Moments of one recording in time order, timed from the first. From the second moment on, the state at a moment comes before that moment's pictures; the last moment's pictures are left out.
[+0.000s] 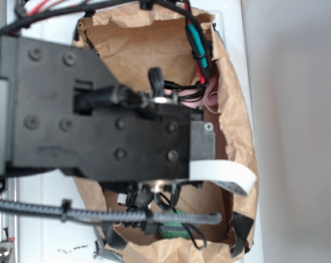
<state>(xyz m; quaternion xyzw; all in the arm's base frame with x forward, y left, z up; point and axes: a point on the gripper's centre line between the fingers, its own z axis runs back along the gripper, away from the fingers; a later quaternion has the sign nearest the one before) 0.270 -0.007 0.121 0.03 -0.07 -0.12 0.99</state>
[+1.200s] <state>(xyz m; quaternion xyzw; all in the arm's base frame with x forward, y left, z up) 0.308 0.036 0.100 -0.04 -0.06 -0.44 0.89</state>
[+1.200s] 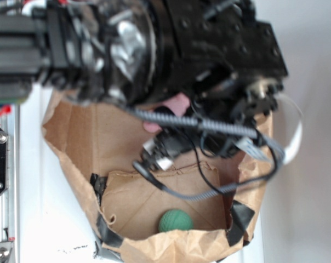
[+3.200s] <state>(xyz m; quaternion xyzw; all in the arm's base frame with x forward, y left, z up) 0.281 -0.047 0.063 -0.03 -0.11 -0.59 0.80</state>
